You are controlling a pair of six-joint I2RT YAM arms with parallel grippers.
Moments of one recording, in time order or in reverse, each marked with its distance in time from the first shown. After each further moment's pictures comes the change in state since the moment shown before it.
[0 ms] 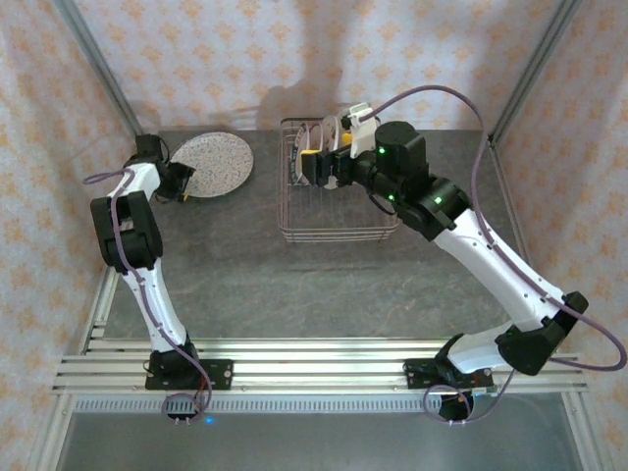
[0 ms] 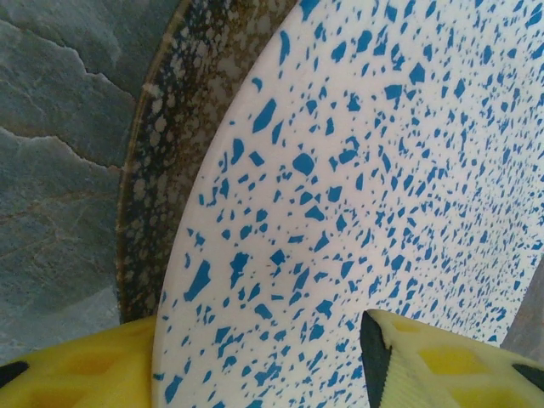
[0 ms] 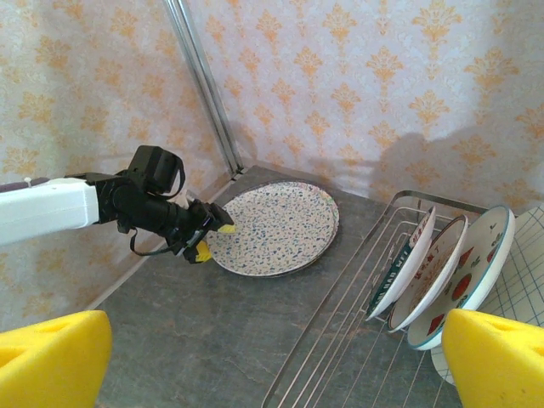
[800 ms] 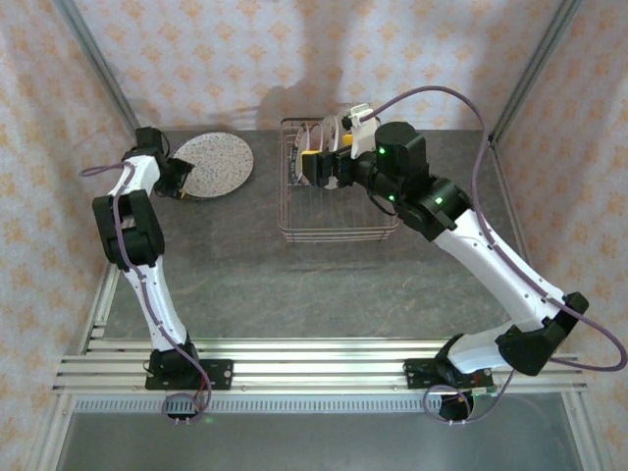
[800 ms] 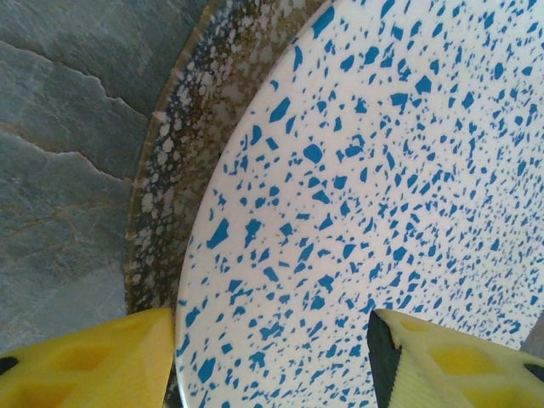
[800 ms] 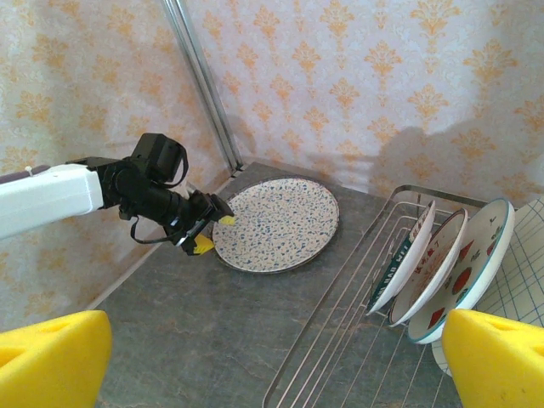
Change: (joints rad) left arm -0.013 0.040 0.124 -0.135 -0.069 0.000; right arm 0.000 -0.002 0.000 -0.011 0.004 0.012
